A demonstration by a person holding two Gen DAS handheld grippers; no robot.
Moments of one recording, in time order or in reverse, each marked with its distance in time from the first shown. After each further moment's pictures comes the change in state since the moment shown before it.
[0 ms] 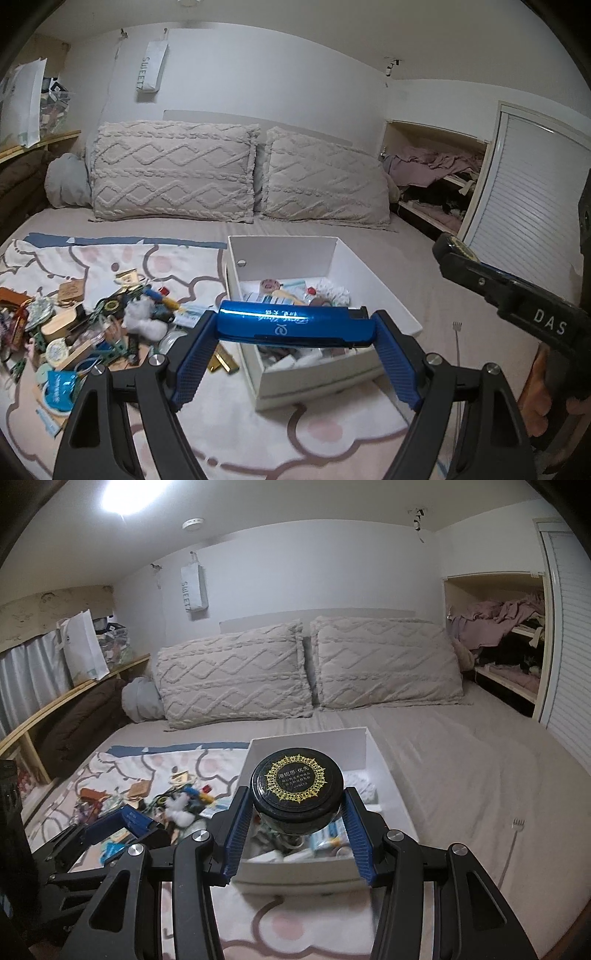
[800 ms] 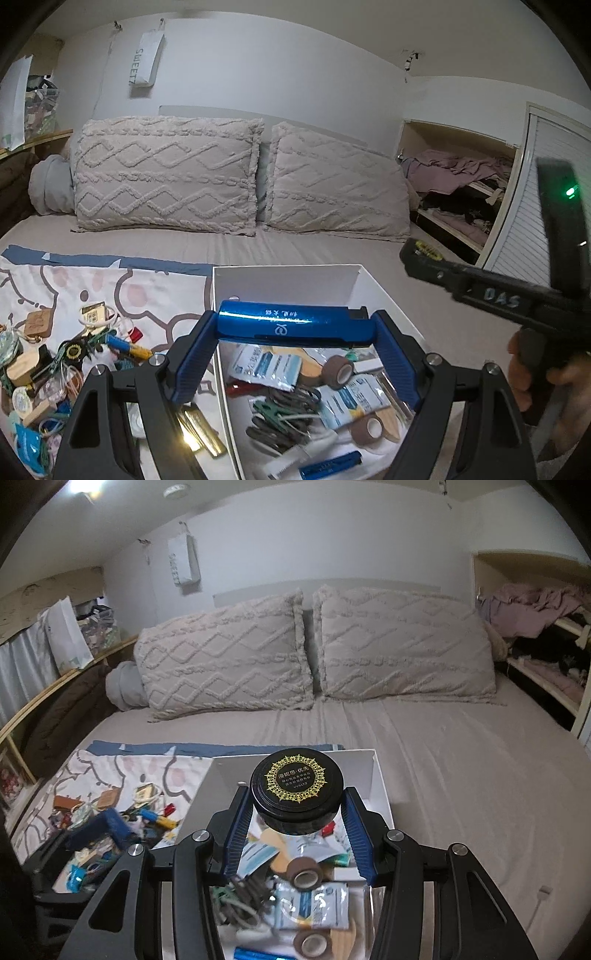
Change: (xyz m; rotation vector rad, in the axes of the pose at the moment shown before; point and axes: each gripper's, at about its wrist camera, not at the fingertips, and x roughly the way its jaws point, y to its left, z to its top) left arm 0.126 0.005 0.052 -0.010 -0.005 0.037; right arm 0.157 -0.061 0.060 -0.023 0.129 0.061
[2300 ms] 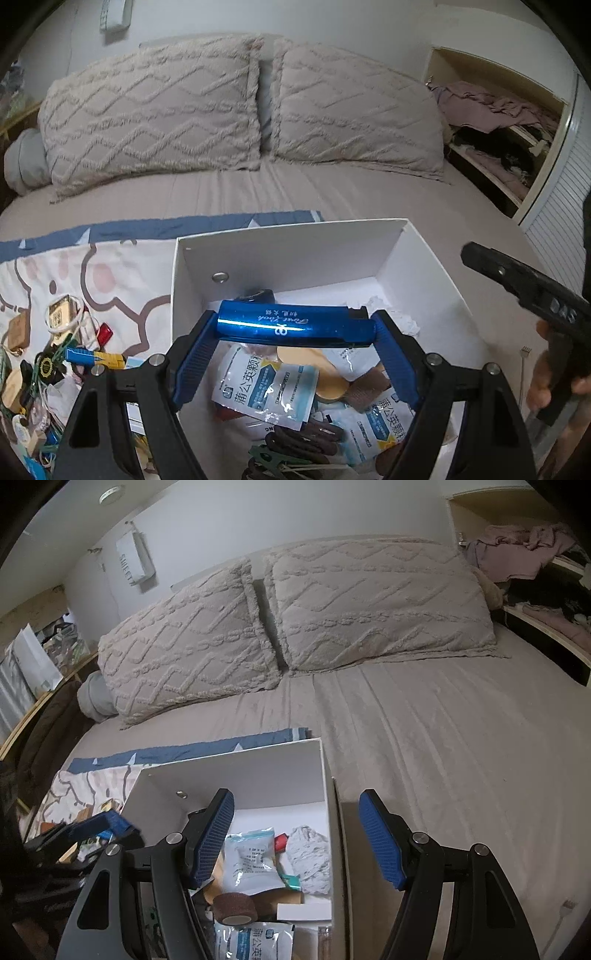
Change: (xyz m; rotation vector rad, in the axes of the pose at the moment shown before) left arm 0.139 -0.007 0.020 0.013 0.330 0.072; right arm 0.083 -0.090 0.013 0.121 0.094 0.026
